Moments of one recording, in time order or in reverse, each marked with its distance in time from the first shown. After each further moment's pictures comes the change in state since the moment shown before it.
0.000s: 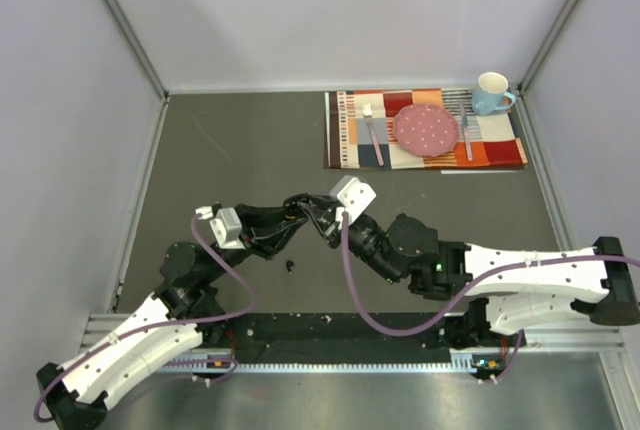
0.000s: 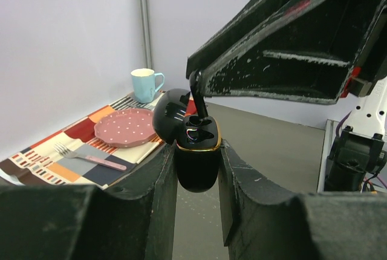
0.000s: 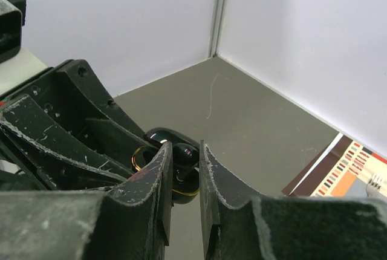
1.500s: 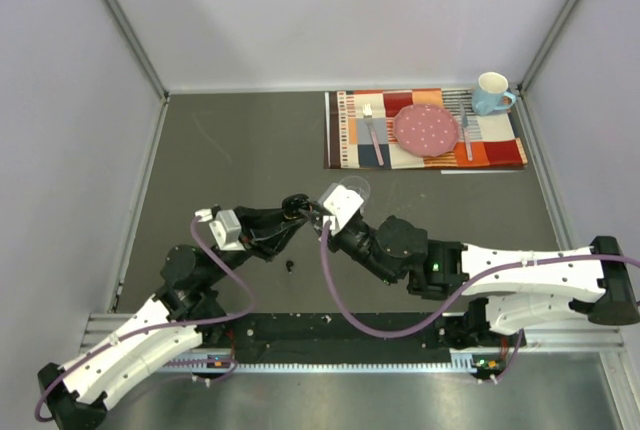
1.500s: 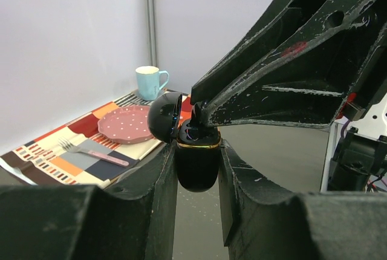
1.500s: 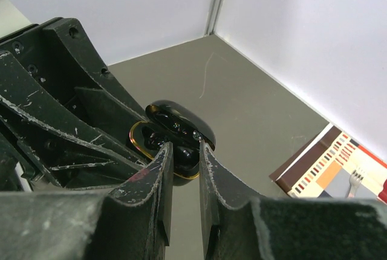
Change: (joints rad) left arm -0.006 -0.025 -0.029 0.008 -0.042 -0.001; right arm -0.001 0.022 -0.003 -0.093 -0.015 -0.034
